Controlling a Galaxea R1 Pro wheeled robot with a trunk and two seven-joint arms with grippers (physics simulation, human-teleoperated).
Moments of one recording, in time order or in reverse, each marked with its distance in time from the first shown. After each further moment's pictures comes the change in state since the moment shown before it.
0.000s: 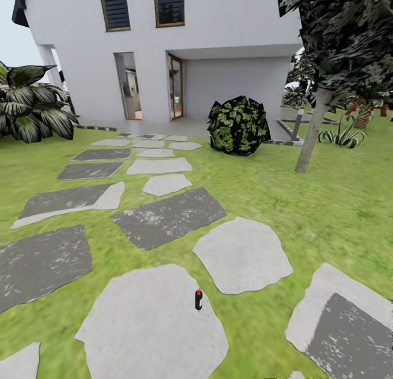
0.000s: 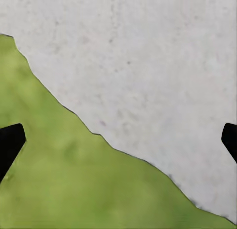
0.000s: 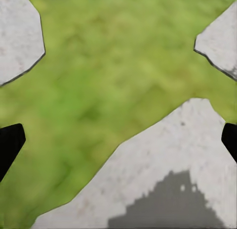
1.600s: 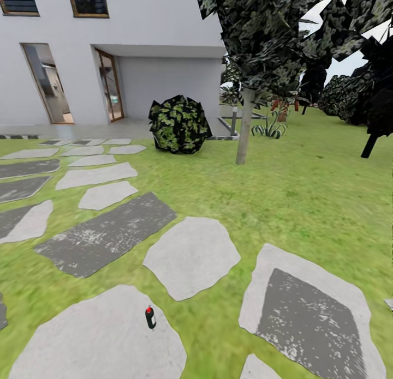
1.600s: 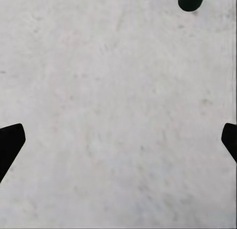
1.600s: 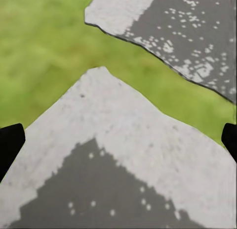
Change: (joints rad) left arm 0.000 -0.002 0.001 -0.001 -0.001 0.000 0.000; right arm 0.000 0.001 0.001 0.001 0.004 -0.002 -0.004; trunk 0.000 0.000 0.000
